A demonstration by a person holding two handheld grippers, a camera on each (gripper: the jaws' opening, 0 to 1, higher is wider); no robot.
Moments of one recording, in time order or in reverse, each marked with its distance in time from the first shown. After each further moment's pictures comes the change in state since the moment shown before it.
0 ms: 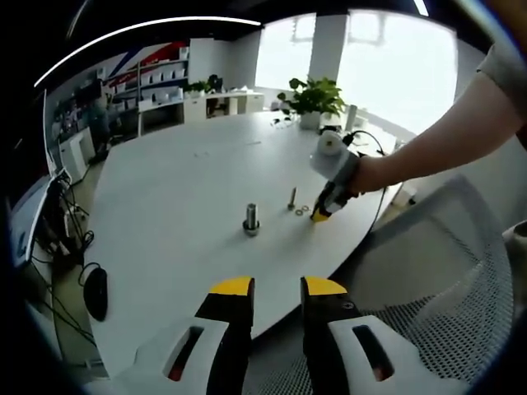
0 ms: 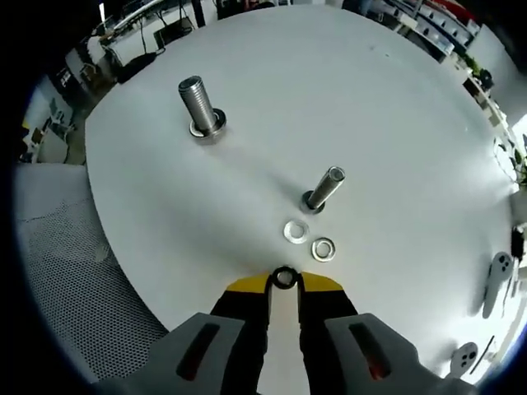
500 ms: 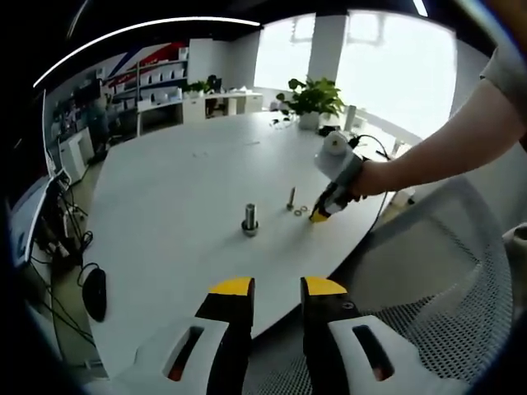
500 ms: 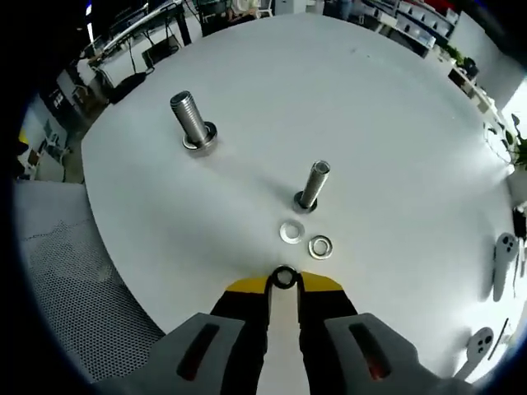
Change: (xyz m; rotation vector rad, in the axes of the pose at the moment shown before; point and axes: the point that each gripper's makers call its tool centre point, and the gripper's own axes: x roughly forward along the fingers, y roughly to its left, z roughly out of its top) left arm 0.001 -0.001 -0.003 0.002 0.014 -0.011; right arm -0.002 0.001 0.000 0.070 -0.079 -0.015
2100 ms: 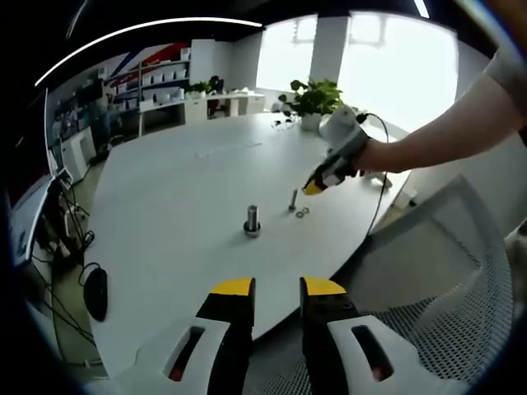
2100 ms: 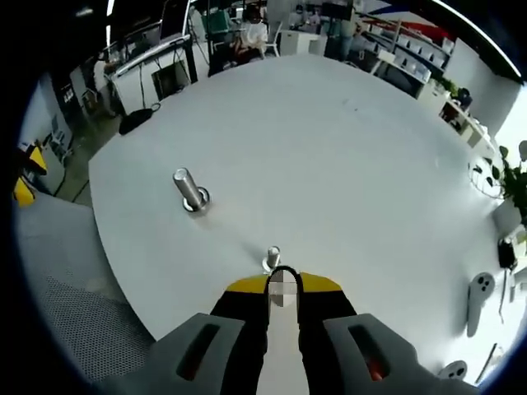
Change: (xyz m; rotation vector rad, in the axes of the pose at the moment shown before) left arm -0.001 0.002 0.003 -0.005 -0.018 0.011; right arm -0.045 -0.026 0.062 -0.067 -0.225 -0.031
